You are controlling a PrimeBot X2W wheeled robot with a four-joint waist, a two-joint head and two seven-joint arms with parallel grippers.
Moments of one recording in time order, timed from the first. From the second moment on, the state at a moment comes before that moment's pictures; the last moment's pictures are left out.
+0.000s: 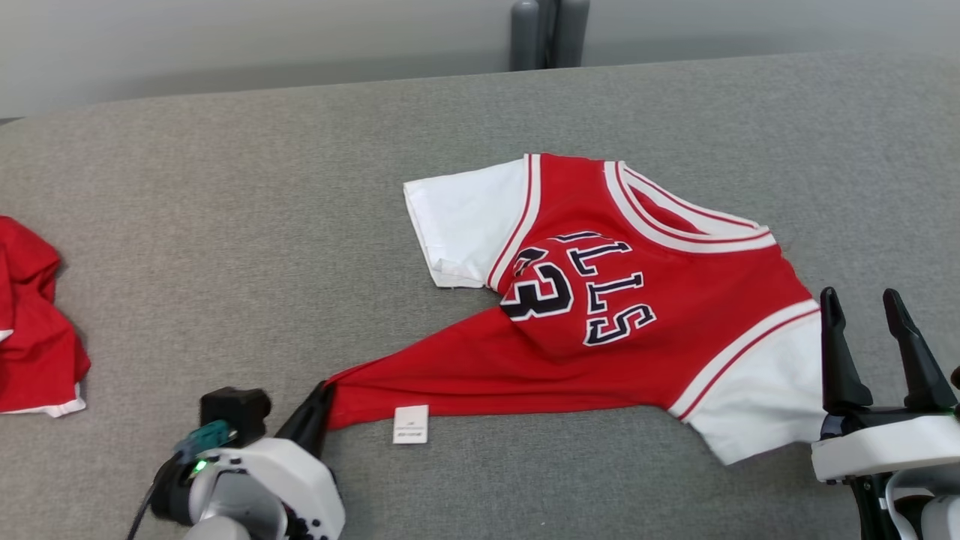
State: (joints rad) left arm -0.16 0.22 -0.39 0.30 -0.54 0.06 0.06; right arm -0.08 -0.05 -0.11 0.03 0.25 0.13 -0.12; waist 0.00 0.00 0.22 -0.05
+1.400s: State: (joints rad) left arm 0.06 0.31 -0.27 -0.04 -0.42 0.25 -0.17; right arm 0.05 -0.05 -0.03 -0.02 0.20 0.13 -0.06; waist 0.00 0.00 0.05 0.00
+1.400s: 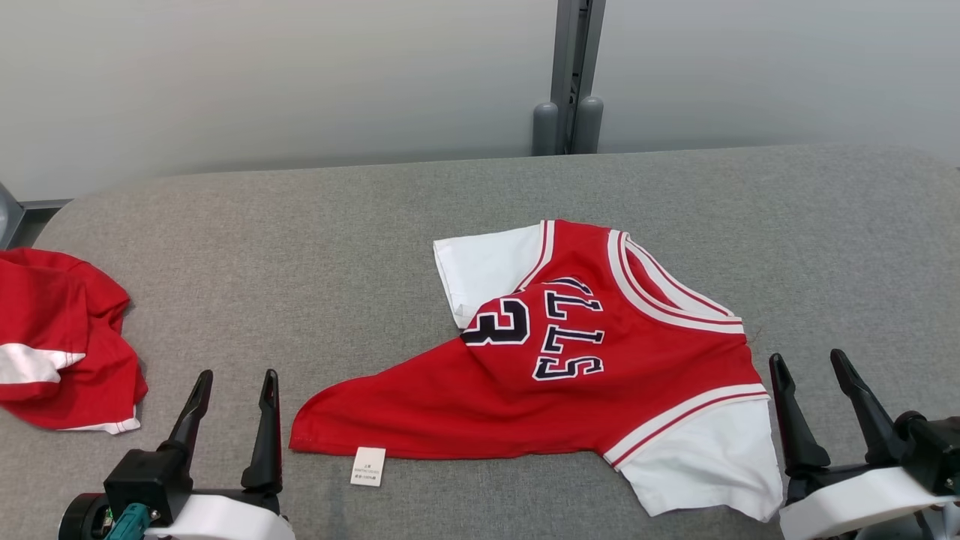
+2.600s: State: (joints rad) left arm -0.11 0.26 -0.35 0.44 -0.54 0.10 -0.07; right arm 0.03 -0.05 -0.03 -0.01 0.22 0.13 -0.07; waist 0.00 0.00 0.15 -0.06
